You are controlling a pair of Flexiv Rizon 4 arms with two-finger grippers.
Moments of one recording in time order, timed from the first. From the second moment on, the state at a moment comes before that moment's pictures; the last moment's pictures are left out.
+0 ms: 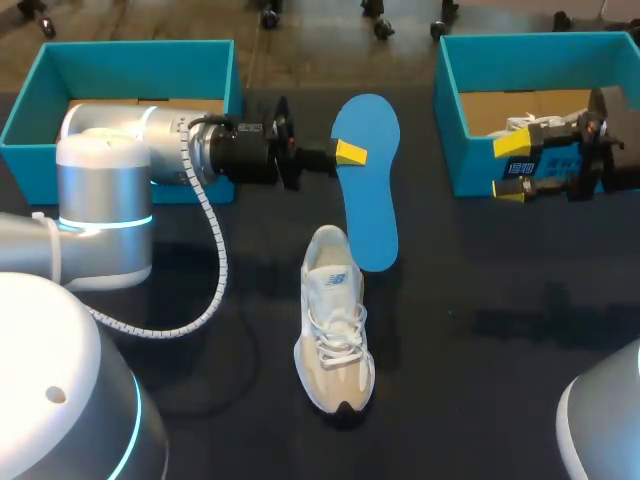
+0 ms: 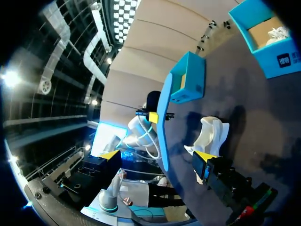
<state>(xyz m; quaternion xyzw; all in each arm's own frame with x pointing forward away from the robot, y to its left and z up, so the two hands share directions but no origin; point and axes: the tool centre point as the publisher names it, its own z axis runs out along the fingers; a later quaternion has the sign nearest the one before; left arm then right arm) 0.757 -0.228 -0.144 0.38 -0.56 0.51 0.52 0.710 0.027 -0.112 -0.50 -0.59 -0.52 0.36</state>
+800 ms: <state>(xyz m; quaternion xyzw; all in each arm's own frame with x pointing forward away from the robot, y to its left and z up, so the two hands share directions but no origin) 0.756 -0.228 -0.142 0.37 -0.57 0.52 0.52 0.733 0.021 -0.124 -0.48 -0.56 -0.54 0.40</state>
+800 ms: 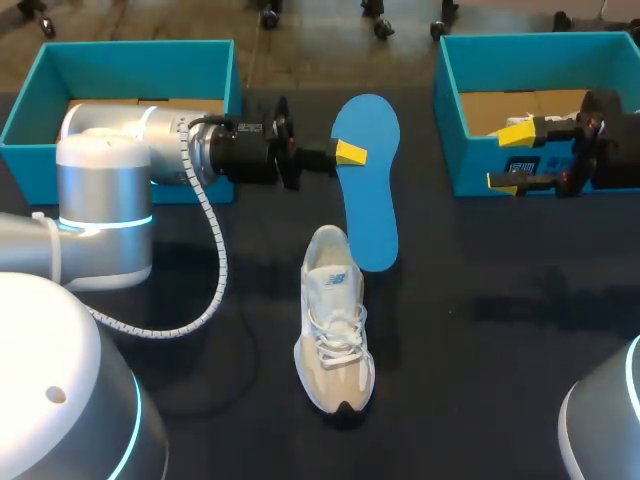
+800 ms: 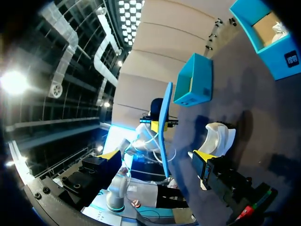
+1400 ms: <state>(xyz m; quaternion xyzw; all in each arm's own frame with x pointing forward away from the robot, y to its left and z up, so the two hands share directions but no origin) 0.760 -0.215 -0.143 0.17 -0.68 0.60 0.38 0.734 0.020 -0.124 -0.48 -0.56 -0.54 0.40</state>
